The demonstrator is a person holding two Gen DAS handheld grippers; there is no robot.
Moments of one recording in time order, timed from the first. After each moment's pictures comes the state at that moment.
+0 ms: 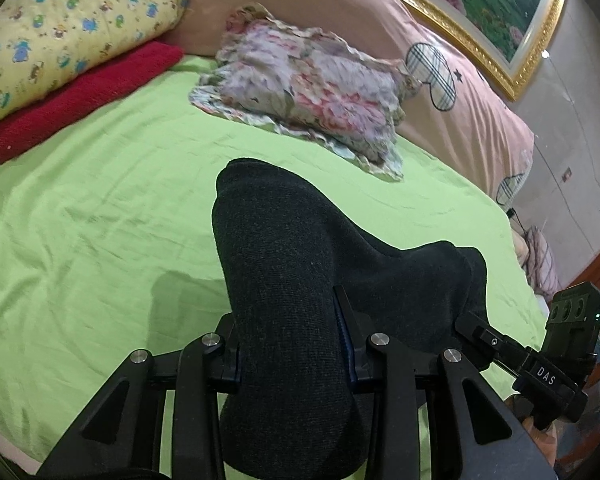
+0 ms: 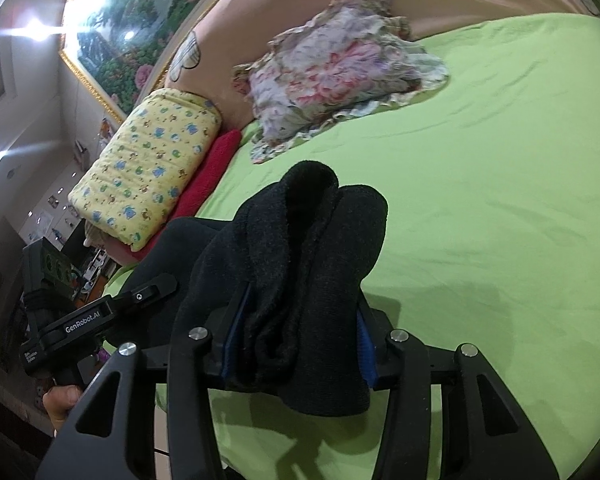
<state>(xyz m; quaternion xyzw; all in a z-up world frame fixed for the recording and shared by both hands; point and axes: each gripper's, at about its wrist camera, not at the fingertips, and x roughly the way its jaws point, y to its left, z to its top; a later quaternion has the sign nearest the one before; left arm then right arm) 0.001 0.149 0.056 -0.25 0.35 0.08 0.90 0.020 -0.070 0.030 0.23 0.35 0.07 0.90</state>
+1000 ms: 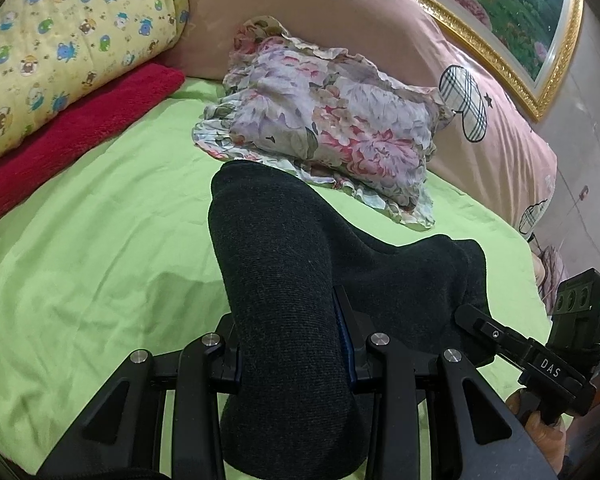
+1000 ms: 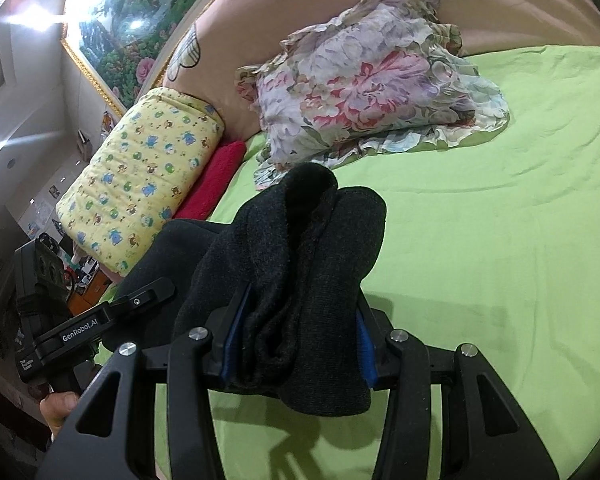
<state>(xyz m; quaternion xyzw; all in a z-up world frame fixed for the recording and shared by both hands) 0.100 0.209 0.067 -0.24 0.34 0.10 0.90 0.137 -0.074 0.040 0.21 0.35 0.09 0.91</state>
